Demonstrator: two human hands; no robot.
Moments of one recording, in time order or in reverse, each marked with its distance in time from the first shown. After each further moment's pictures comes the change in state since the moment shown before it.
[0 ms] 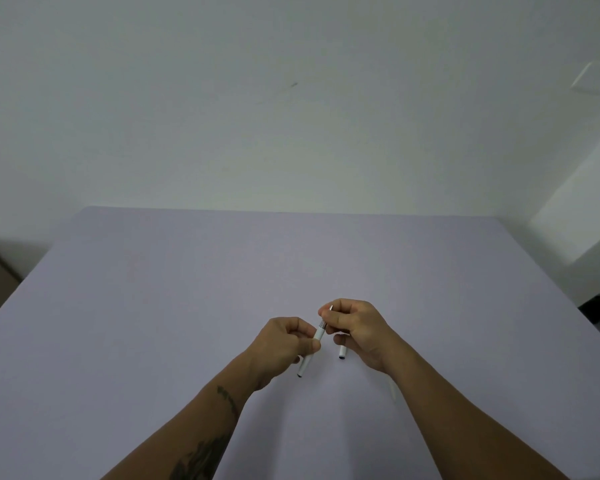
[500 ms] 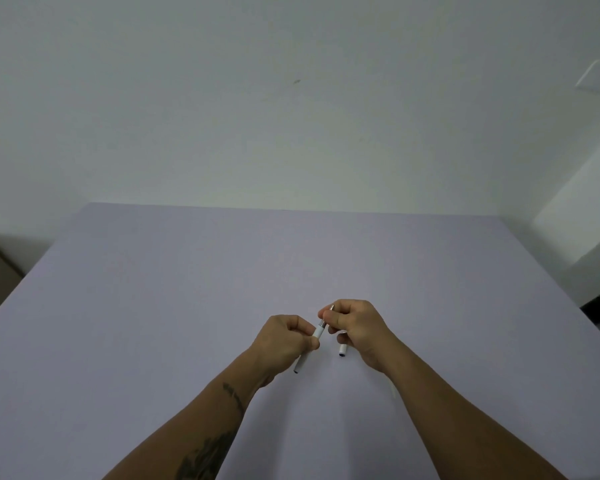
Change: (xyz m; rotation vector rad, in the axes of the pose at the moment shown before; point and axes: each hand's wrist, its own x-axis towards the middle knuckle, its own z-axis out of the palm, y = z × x) left_hand -0.001 -0.001 0.005 0.040 0.089 -0.036; right_hand 0.002 0.005 0.004 -0.123 0.089 -0.014
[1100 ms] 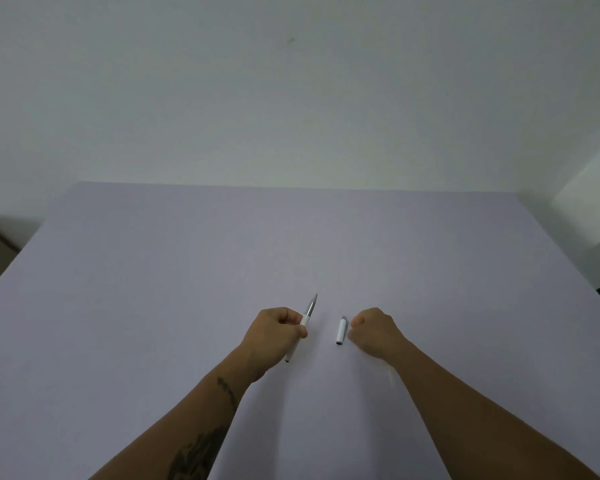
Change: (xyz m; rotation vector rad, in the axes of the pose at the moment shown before) left_hand 0.021 -0.015 0.008 0.033 0.101 -0.094; right_hand 0.043 0.062 -0.039 -0.709 0.121 0.298
